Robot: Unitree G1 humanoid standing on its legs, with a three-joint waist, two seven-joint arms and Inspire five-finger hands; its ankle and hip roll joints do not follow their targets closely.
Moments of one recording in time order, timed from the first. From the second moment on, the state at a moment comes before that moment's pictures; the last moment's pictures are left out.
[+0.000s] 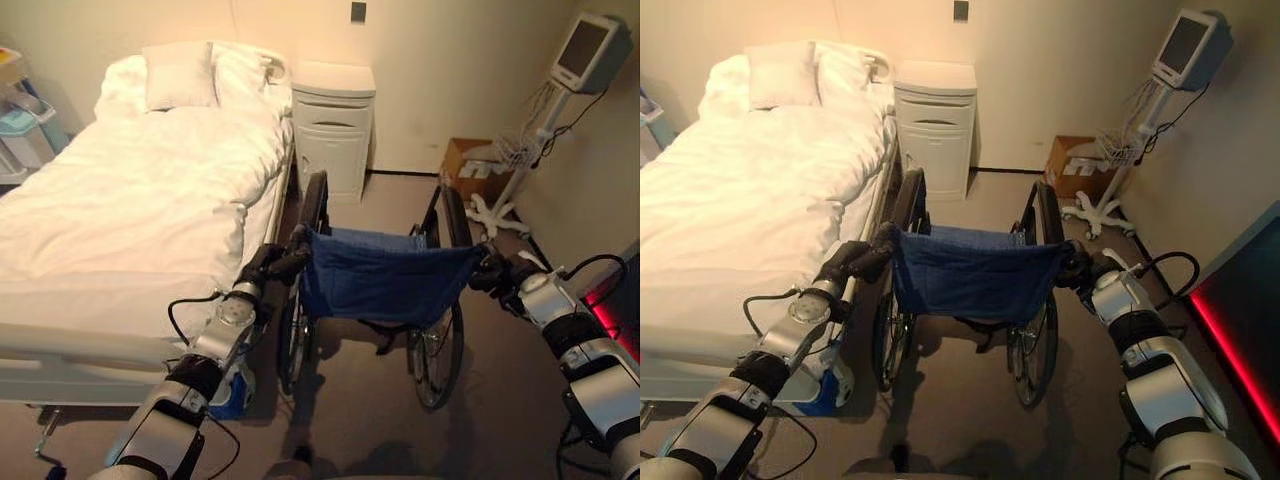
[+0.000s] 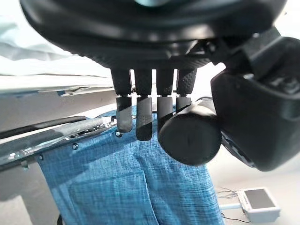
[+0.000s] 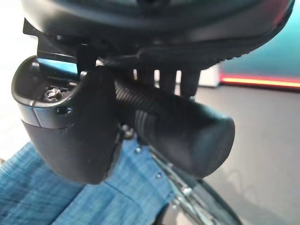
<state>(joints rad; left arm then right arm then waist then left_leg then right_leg) -0.51 0.45 -0.36 0.63 -0.21 0.08 0.13 -0.76 -0.62 0.44 0.85 -0.03 0.56 0.09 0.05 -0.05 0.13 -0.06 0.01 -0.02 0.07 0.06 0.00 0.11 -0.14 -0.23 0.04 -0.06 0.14</state>
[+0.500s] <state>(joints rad) -0.51 0.45 -0.34 0.62 -0.21 0.08 0.19 -0.80 -0.63 0.44 0.86 -0.03 0.51 0.09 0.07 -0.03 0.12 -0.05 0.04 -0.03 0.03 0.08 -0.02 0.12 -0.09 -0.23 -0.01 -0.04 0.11</state>
